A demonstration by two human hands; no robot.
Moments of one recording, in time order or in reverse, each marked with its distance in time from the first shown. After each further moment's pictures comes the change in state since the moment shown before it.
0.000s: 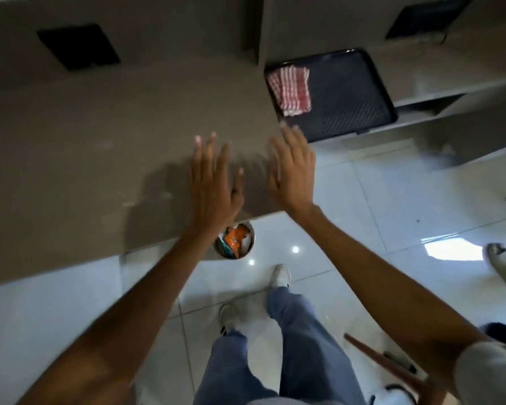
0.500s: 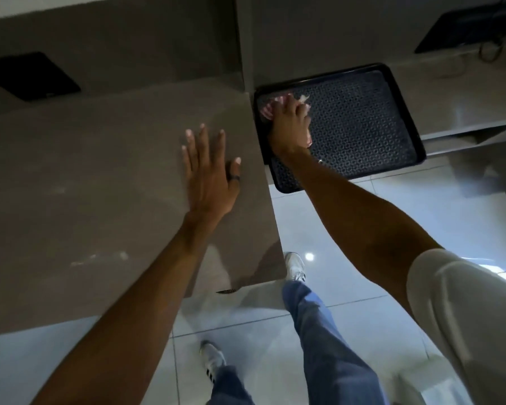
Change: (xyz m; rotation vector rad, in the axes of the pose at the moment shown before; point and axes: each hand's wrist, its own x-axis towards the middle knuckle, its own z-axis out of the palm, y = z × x) left_hand 0.141 0.020 0.114 0.231 -0.212 -0.186; right_hand 0.208 0.155 0.136 -0.201 -0.543 0.328
